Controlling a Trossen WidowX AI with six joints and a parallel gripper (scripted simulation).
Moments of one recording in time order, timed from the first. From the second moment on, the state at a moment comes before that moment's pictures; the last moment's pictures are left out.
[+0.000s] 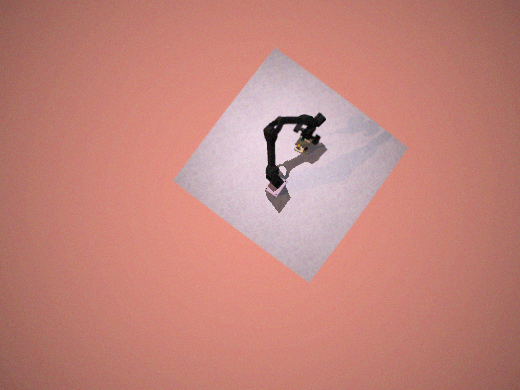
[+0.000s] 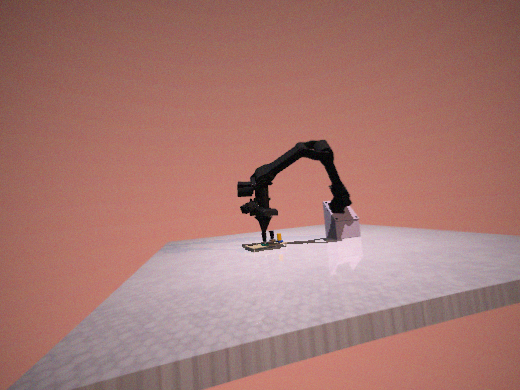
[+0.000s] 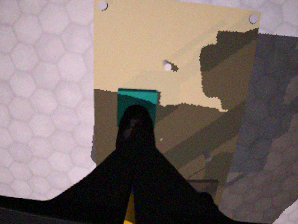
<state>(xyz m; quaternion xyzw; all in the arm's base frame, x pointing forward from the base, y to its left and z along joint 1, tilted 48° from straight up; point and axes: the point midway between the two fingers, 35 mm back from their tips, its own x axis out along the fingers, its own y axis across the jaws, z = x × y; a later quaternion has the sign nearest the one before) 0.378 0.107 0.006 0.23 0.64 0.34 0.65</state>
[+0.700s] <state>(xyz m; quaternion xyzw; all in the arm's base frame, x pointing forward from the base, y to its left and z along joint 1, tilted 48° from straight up) 0.378 0.108 0.005 0.23 0.64 0.34 0.65</state>
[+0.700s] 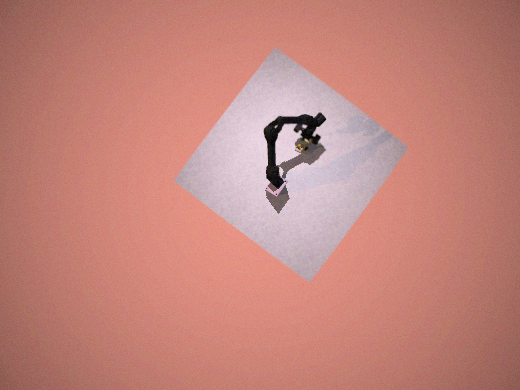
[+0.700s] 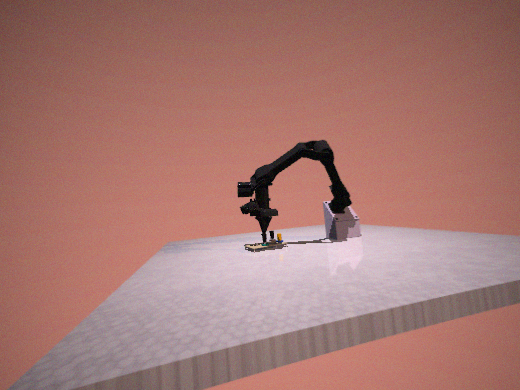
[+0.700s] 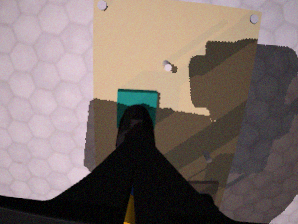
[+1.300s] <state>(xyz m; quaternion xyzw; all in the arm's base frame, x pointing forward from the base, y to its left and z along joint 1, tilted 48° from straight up) 0.378 0.108 0.005 0.23 0.64 0.34 0.65</state>
